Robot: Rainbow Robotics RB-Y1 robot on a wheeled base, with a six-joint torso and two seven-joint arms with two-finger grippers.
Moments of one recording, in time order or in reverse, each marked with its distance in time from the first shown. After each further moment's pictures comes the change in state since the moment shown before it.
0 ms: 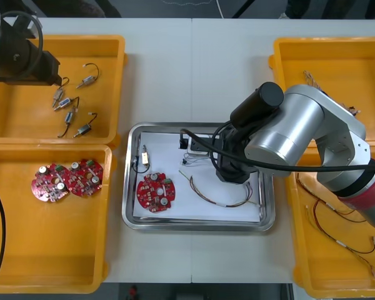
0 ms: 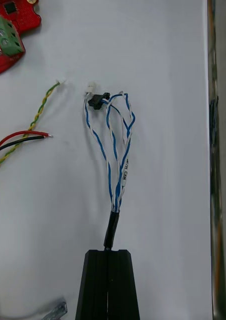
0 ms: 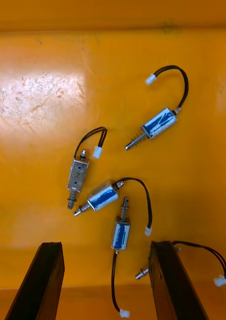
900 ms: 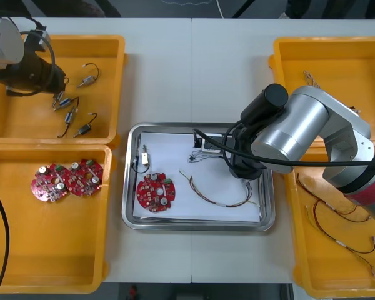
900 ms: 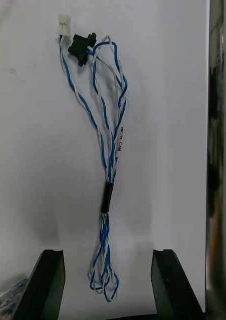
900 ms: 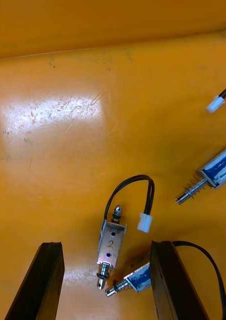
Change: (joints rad) right arm 0.000 -0.032 0.000 0.074 0.035 -0.022 0.041; left arm -0.013 0.003 -0.079 0.277 -0.028 -0.360 -0.120
